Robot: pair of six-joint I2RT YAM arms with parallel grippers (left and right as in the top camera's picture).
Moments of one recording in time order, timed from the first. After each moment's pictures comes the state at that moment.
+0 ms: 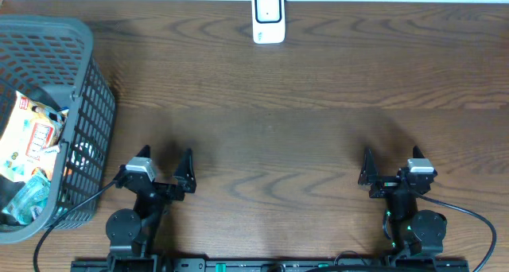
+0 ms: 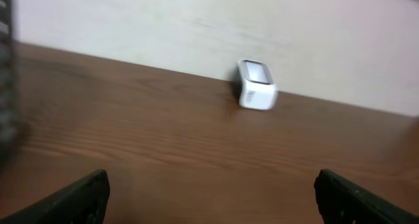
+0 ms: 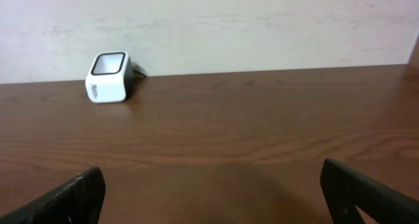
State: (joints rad) left arm -0.01 0.01 0.02 -0.08 0.21 -0.28; right arm 0.01 0.01 0.01 -0.07 -0.01 0.06
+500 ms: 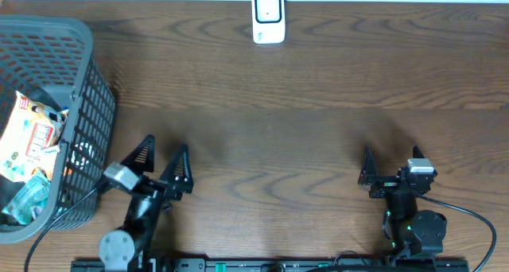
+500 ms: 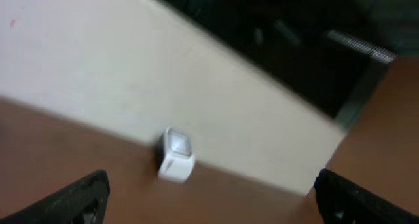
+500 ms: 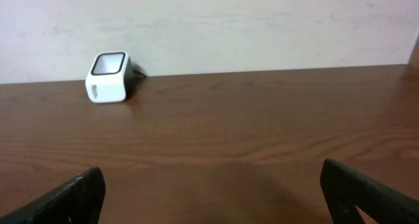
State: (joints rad) left arm -0.01 0.01 0.01 0.29 0.29 -0.65; right arm 0.01 0.01 0.01 -0.07 -0.01 0.06
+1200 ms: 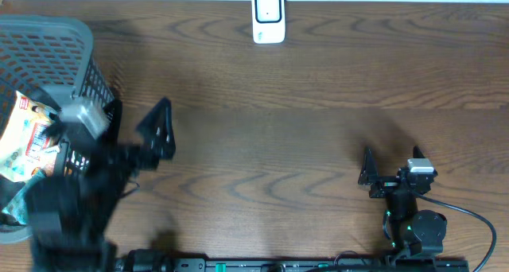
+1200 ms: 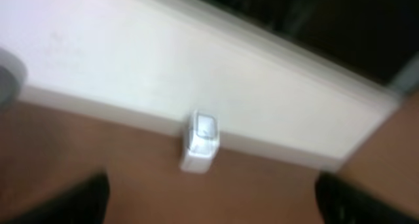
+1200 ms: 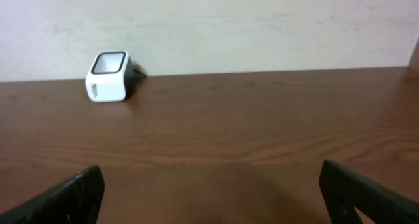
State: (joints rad) left arm -0.01 0.66 1.03 -0.55 0.25 -0.40; right arm 0.01 0.01 0.01 -0.07 -0.01 0.06
